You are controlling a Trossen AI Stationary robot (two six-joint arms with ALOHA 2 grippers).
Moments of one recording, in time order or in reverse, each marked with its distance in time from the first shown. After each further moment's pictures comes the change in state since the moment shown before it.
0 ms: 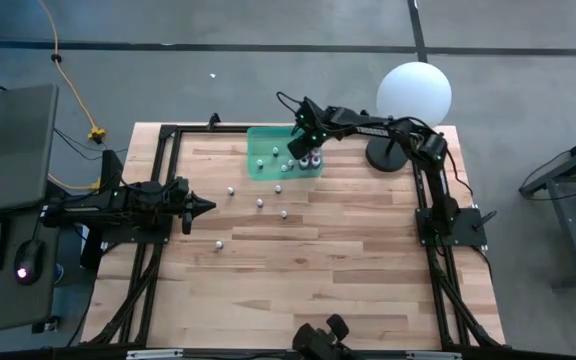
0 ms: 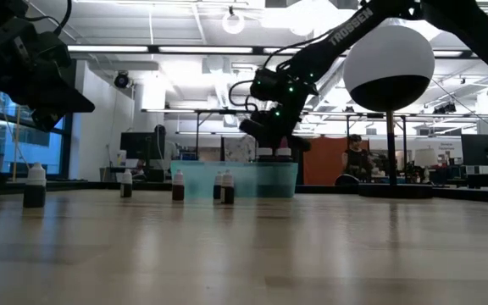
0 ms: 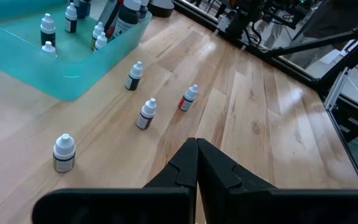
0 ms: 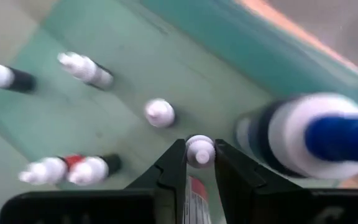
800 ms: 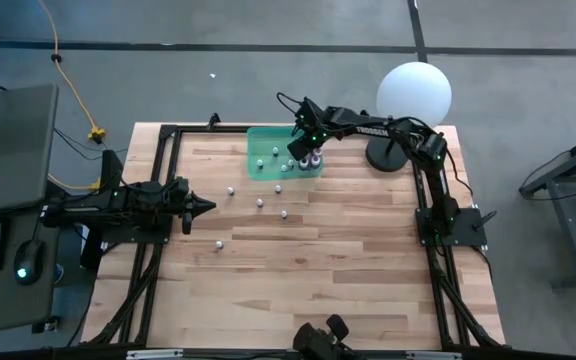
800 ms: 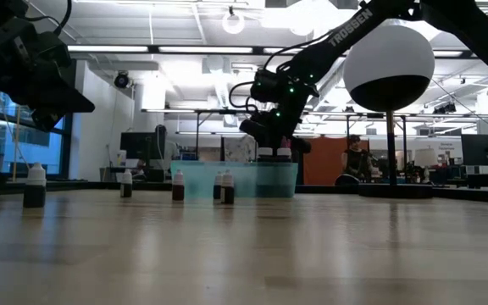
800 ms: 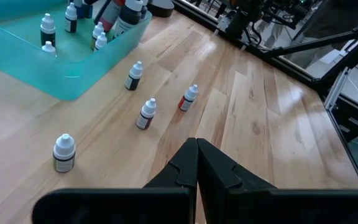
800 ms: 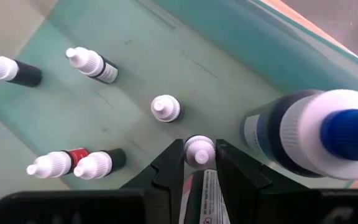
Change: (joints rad) left arm 0.000 0.000 0.000 0.000 0.000 0.000; right arm -0.002 0.002 -0.001 -0.005 -0.029 -0.009
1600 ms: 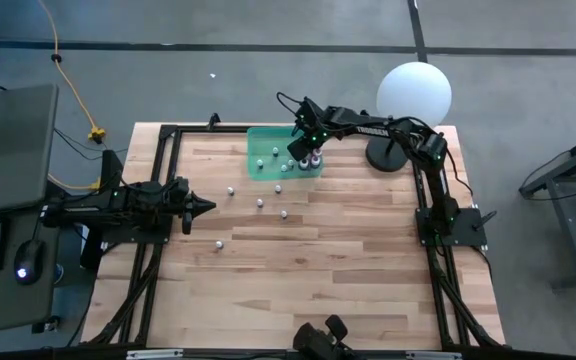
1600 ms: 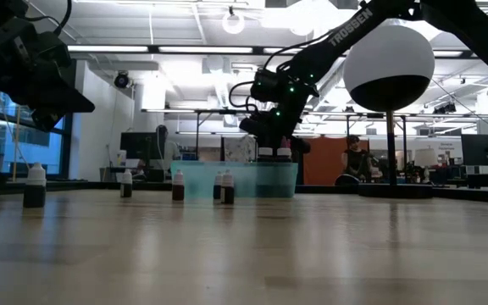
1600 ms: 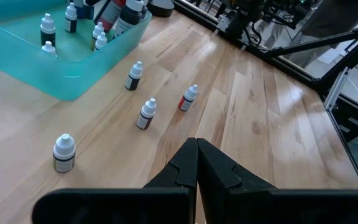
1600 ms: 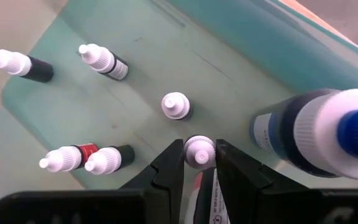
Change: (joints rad) left arm 0.000 0.000 0.000 0.000 0.000 0.000; right arm 0.000 -0.002 0.000 0.000 -0.032 -0.011
